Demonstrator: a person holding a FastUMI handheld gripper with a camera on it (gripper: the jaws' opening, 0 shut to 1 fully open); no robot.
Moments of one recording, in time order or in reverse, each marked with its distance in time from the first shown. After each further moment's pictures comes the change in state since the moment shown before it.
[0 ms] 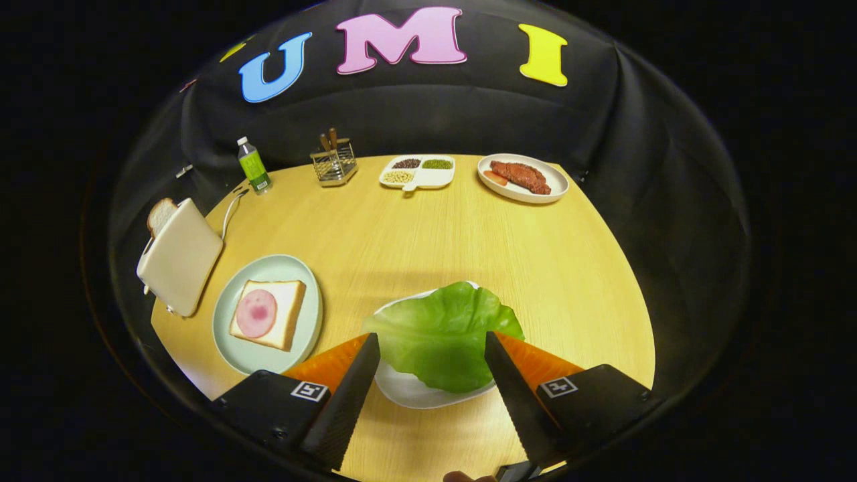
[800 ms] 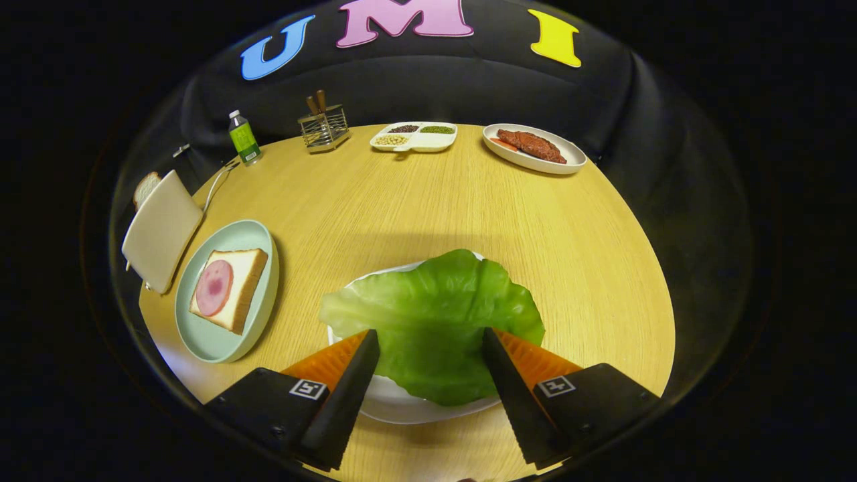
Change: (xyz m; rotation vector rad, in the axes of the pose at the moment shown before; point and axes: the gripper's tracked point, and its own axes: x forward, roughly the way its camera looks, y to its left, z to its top) arm 0.042 -0.012 -0.030 -0.038 0.068 0.013
